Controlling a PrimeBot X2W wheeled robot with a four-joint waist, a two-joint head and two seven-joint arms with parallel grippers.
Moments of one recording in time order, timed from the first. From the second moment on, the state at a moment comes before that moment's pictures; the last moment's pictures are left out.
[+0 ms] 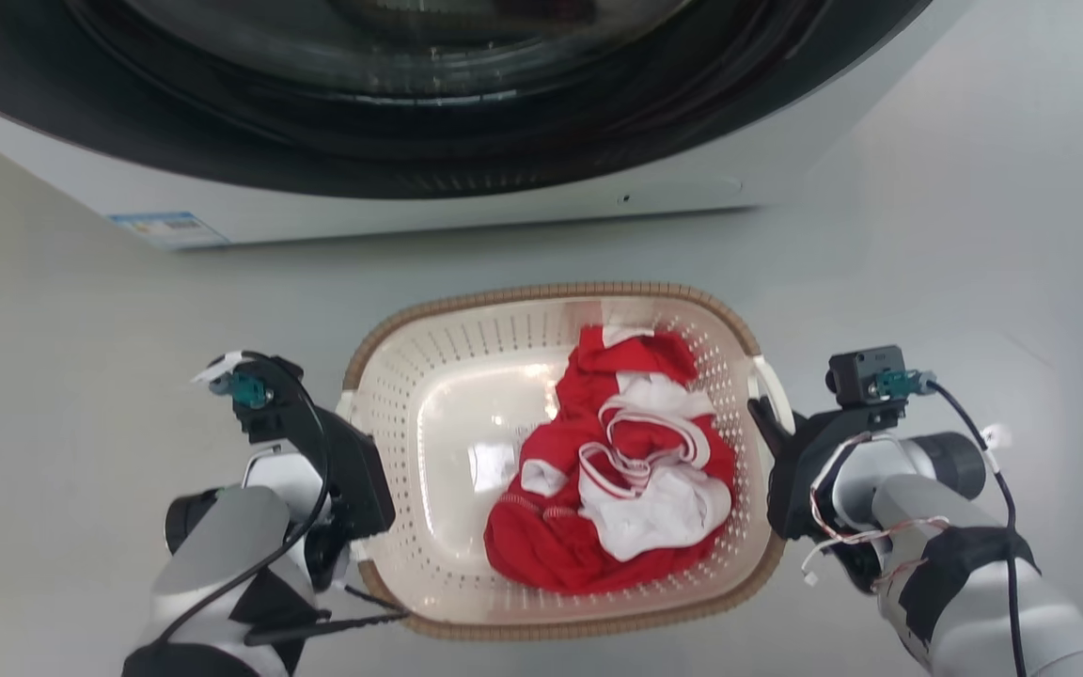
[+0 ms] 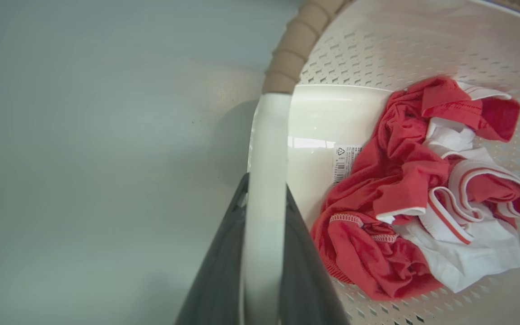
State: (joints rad) left arm -0.77 0.02 -0.36 1.21 -0.70 -0.06 0.21; right arm -0.79 -0.14 0.85 1.10 0.81 0.12 -0.02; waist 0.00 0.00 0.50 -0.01
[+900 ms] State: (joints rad) left arm -0.97 0.02 -0.37 1.21 -0.67 -0.04 0.07; right arm -1.00 -0.14 0.86 1.15 0.74 0.11 -0.18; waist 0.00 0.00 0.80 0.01
